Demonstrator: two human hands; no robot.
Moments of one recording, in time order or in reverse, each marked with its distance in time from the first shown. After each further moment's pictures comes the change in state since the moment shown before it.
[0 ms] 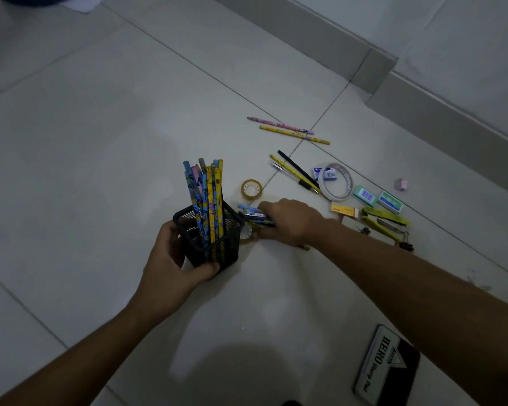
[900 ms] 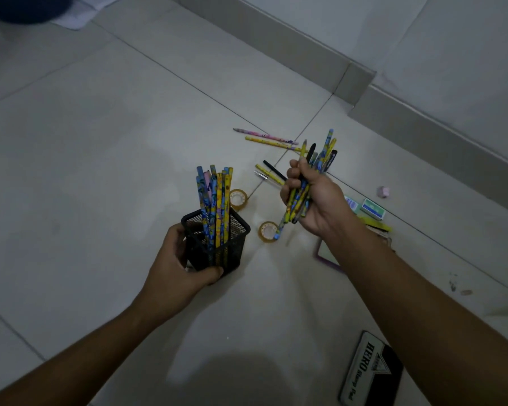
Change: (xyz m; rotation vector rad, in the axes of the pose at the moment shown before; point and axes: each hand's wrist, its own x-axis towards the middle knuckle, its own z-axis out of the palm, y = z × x) left_hand 0.011 0.008 0.025 0.067 -0.052 -0.034; right_hand -0.035 0.007 -0.066 2.287 0.421 0.236
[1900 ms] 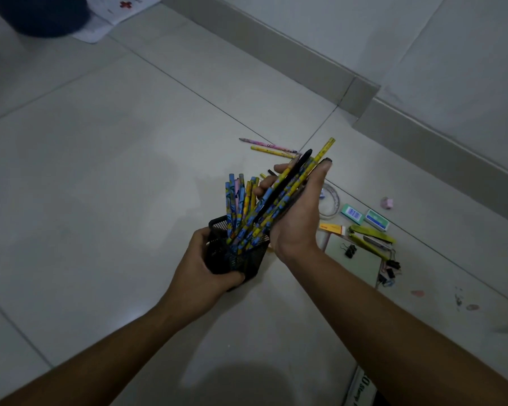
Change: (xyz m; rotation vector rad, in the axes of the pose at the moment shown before) left_hand 0.003 0.014 0.029 0.017 0.002 -0.062; right_hand -0.022 0.049 0.039 -0.193 0.017 -0.447
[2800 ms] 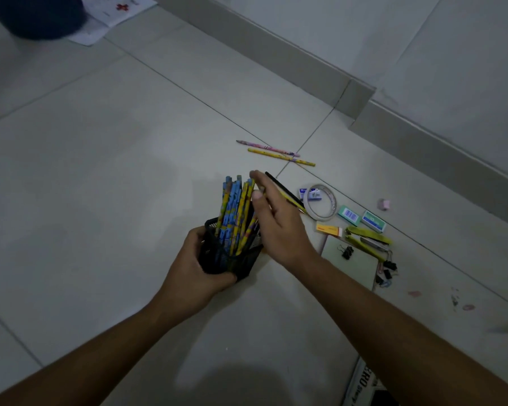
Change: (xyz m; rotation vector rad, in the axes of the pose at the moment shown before) left_hand 0.005 0.000 -0.008 0.036 -0.017 0.043; right_hand -0.006 0.002 -0.023 -0.957 -0.349 -0.195
